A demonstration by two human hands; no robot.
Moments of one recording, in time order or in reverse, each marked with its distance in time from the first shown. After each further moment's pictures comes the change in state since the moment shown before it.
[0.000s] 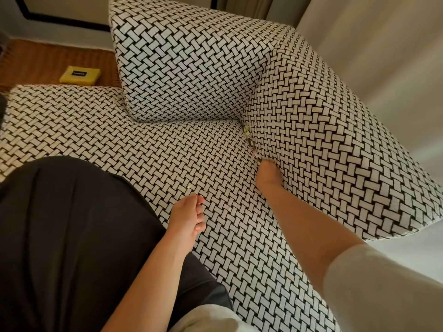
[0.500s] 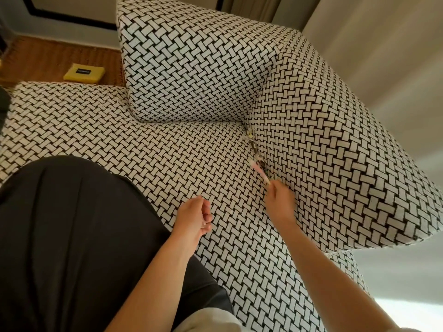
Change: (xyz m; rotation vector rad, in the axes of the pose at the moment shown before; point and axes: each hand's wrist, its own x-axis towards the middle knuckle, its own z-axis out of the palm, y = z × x) left_hand 0.005 -0.005 0.004 0.035 -0.001 -0.024; right_hand -0.062 0.036 0.003 0.463 0.091 -0.027
